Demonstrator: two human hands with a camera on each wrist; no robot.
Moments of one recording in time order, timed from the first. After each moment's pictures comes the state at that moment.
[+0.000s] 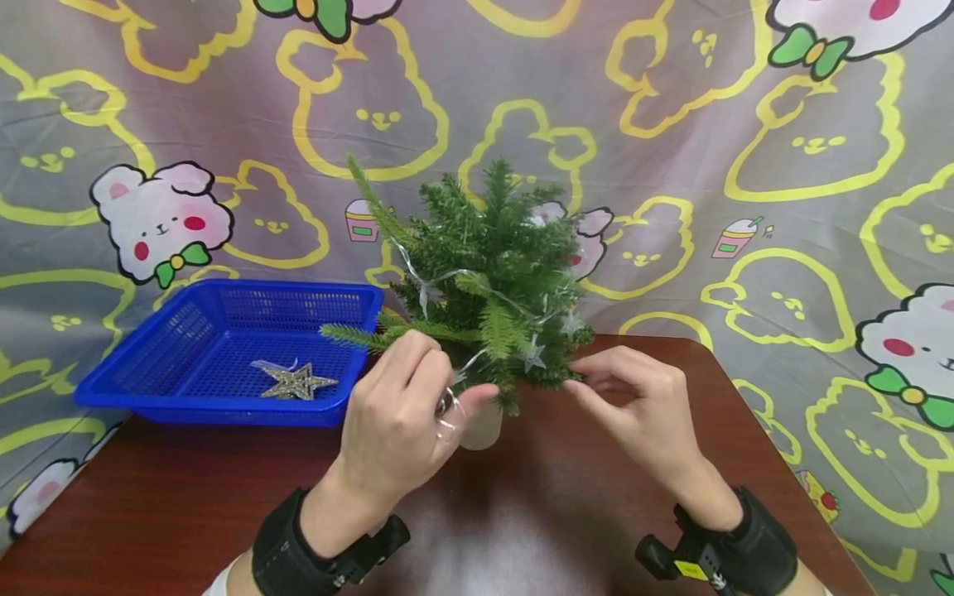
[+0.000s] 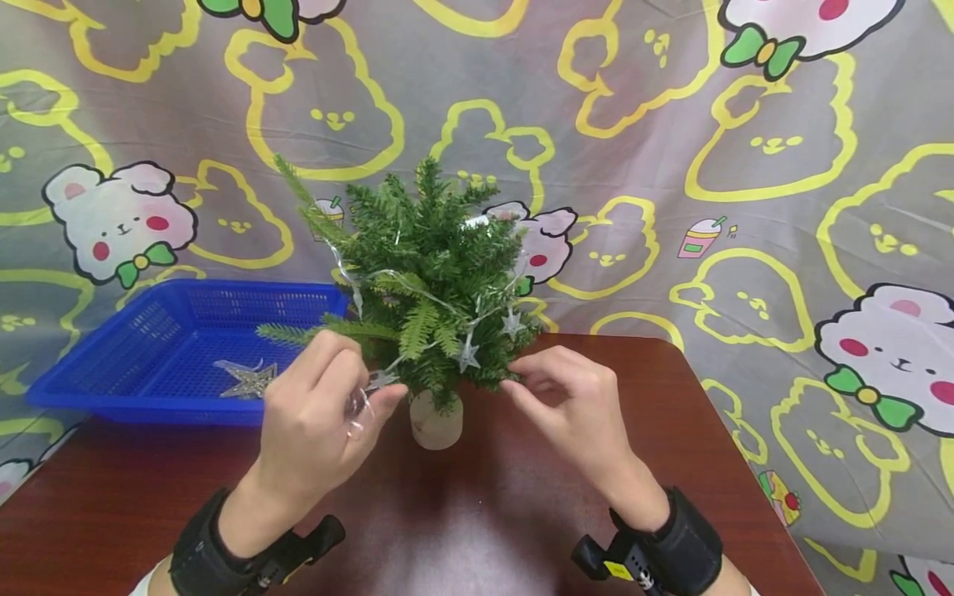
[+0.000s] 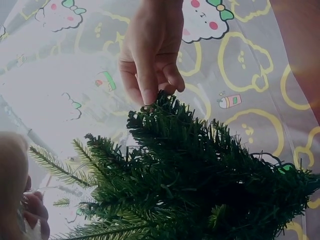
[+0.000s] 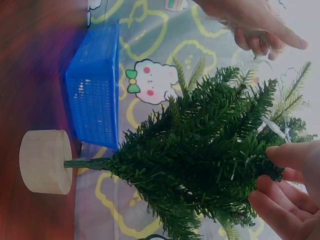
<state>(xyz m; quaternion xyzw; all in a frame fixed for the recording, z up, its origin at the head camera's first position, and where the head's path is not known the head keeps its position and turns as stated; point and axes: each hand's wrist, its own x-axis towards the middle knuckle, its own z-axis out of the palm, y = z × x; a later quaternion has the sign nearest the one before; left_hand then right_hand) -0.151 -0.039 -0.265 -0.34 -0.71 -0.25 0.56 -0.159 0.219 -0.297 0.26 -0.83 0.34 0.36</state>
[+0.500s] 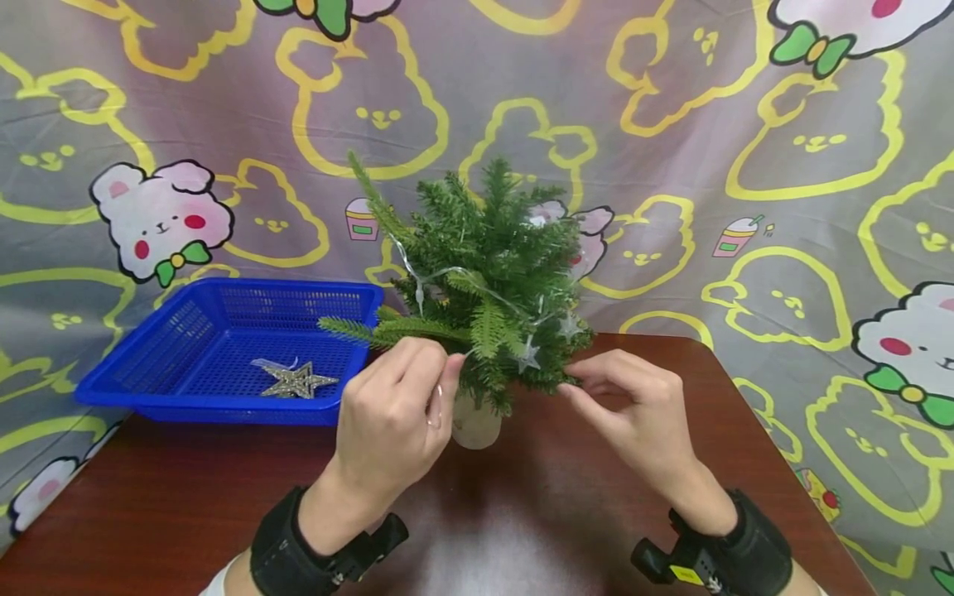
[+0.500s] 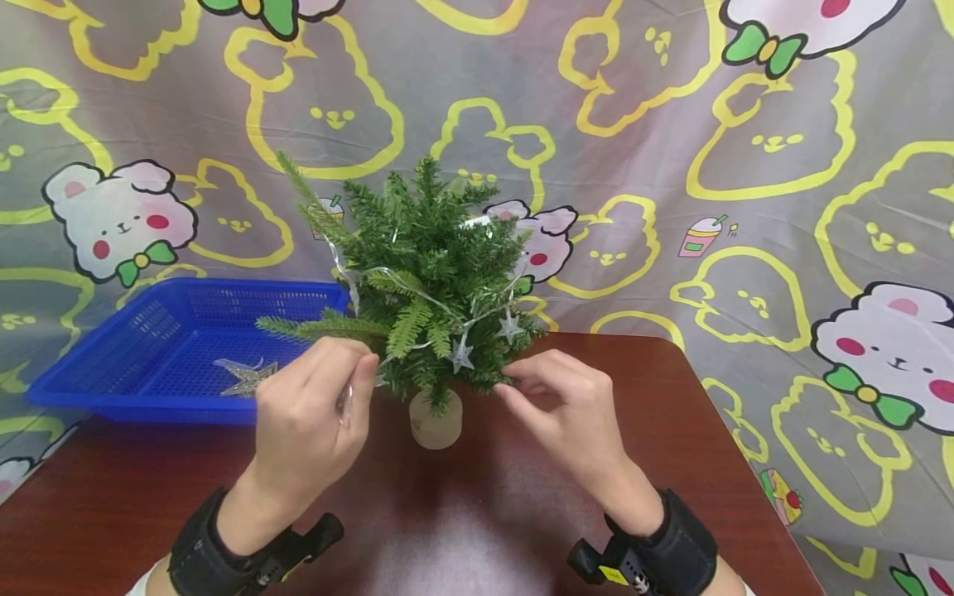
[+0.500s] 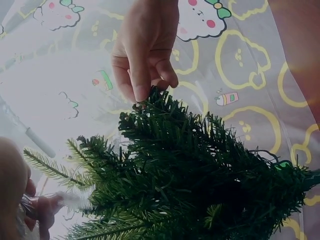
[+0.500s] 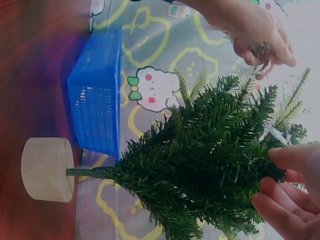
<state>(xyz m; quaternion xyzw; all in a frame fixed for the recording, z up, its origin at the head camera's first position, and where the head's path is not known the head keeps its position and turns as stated) -0.152 -0.041 -0.266 -0.33 -0.72 -0.27 0.55 -0.154 0.212 -0.298 0.27 -0.82 0.34 0.38</state>
